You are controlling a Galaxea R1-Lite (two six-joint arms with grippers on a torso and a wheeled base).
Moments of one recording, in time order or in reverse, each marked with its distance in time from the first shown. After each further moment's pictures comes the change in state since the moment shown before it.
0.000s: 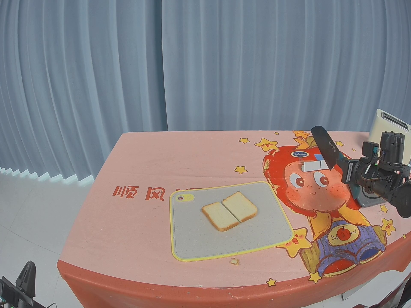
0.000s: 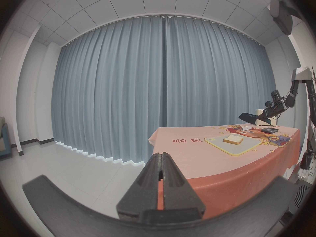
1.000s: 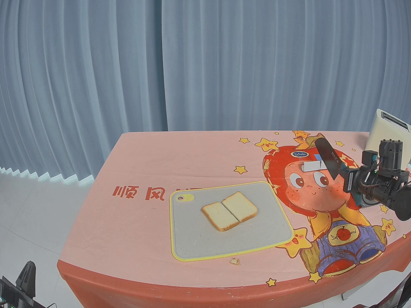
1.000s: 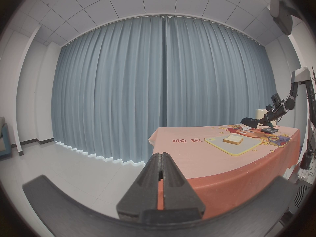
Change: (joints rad) left arm -0.001 0.000 0.000 0.000 0.000 0.000; right arm -0.039 0.030 0.040 -0.001 -0.001 -0.064
